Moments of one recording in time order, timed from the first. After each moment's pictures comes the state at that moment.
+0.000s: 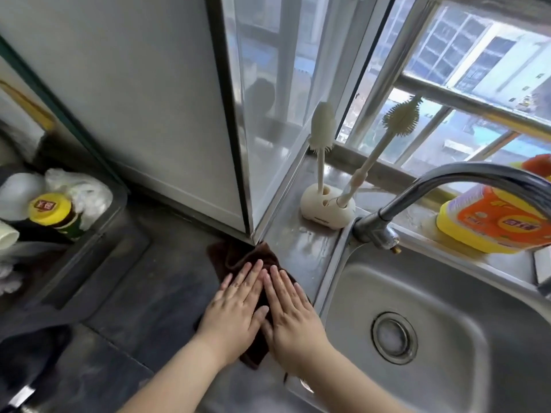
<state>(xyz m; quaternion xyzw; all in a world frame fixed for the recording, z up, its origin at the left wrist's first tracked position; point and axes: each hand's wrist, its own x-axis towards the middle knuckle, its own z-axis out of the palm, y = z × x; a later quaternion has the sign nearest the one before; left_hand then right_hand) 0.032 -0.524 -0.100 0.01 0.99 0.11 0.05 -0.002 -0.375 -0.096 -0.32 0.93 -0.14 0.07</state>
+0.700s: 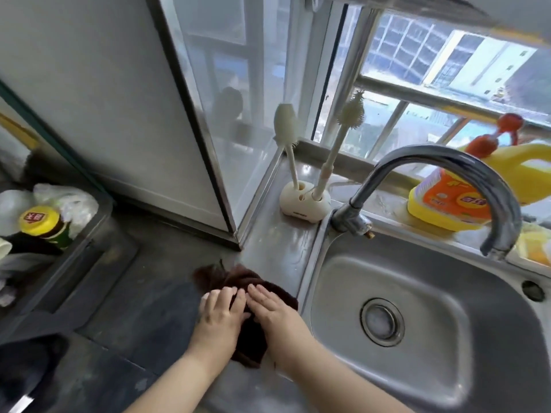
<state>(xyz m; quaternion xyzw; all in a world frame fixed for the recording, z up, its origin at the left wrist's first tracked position) 0.054 -0.516 -0.107 0.02 0.99 0.07 -0.11 0.004 -0.371 -0.079 -0.37 0.88 -0.22 0.20</state>
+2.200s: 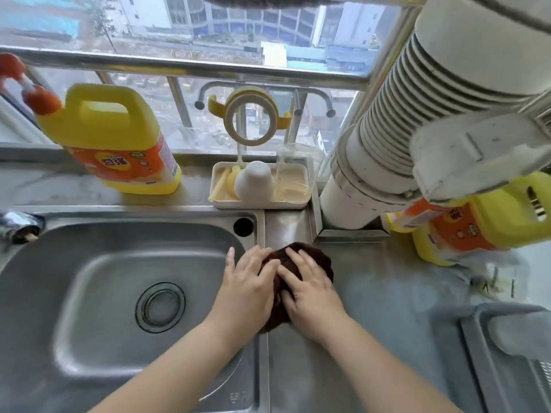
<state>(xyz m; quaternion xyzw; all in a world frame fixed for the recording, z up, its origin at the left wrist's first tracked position) -0.029 0.026 -0.063 0.26 0.94 0.19 -0.07 -0.005 0.176 -0.071 -0.02 0.97 -0.19 0.16</state>
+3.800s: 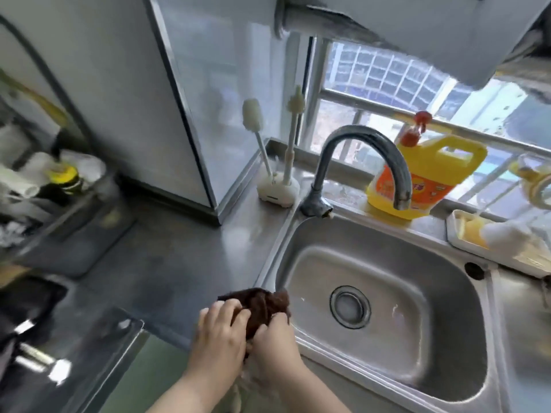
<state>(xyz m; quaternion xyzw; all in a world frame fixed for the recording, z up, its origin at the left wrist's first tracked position) 0.140 -0.412 -0.060 0.00 0.98 0.12 -0.13 0.096 -0.308 -0.037 0.15 0.84 -0.43 0.31</state>
